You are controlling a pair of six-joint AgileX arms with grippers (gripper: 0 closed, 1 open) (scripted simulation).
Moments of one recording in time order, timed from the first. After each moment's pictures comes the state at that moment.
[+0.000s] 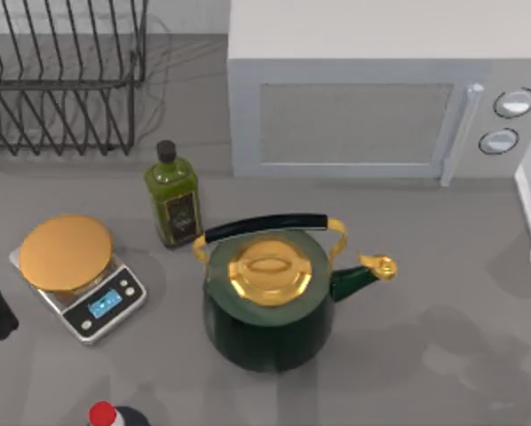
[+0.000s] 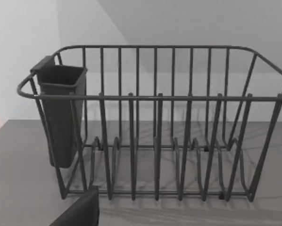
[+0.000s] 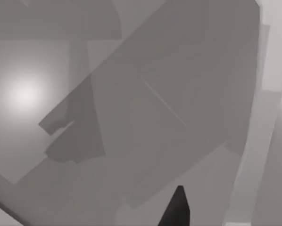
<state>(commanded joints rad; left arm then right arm) 0.00 0.00 0.00 0.00 0.00 0.00 -0.04 1.36 0.94 -1.14 -0.01 -0.84</state>
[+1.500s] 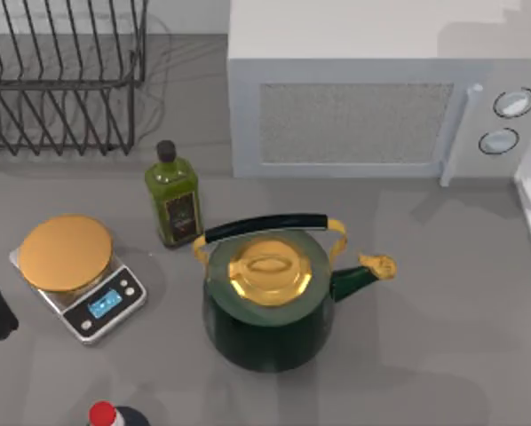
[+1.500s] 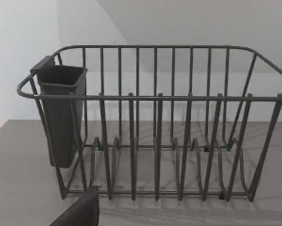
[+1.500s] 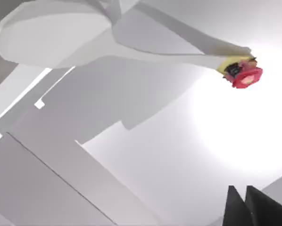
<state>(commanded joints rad) 0.00 0.00 0.00 0.00 0.00 0.00 -0.14 2.63 2.71 -1.68 -0.01 -0.94</state>
